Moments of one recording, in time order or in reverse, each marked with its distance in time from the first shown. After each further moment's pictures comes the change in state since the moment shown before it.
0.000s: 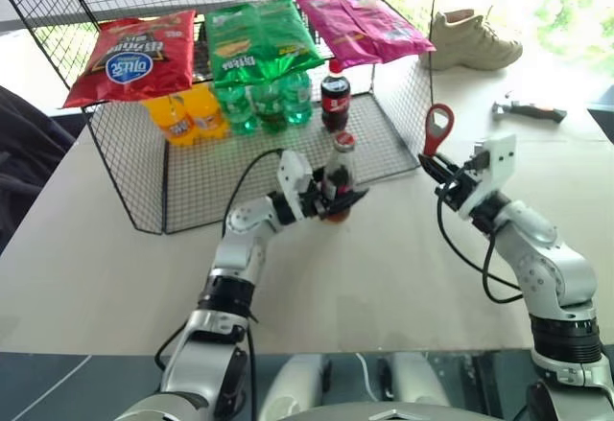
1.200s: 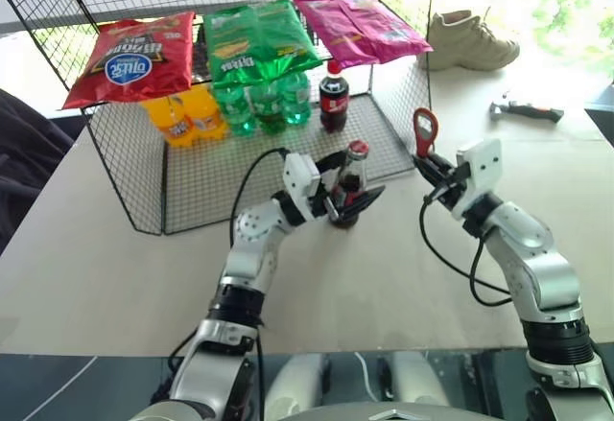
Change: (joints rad) left arm 0.001 -0.054 -0.012 -0.052 0.017 -0.178 0.099; right arm 0.018 0.019 0.058 0.025 -0.161 -0.145 0.035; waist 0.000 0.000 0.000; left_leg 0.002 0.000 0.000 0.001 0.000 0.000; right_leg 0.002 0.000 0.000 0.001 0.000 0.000
